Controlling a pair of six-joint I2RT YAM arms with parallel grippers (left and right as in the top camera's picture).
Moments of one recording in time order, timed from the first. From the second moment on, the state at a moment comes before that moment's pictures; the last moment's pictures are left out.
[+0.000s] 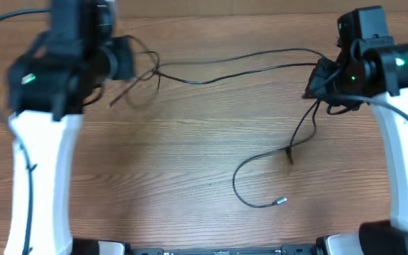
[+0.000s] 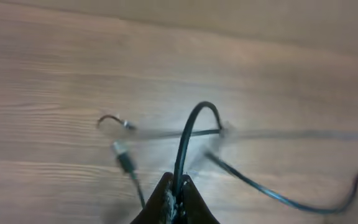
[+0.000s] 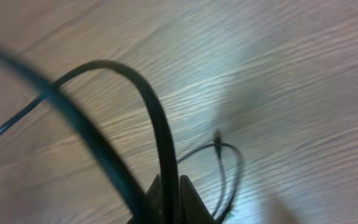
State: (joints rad) left arm -0.11 1.55 2.01 -1.26 -0.02 -0.26; right arm 0.12 1.62 1.87 -1.48 -0.01 0.56
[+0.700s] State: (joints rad) left arm 0.26 1.51 2.01 -1.28 -0.02 -0.27; right arm -0.08 1.79 1.66 -1.31 -0.17 0.34
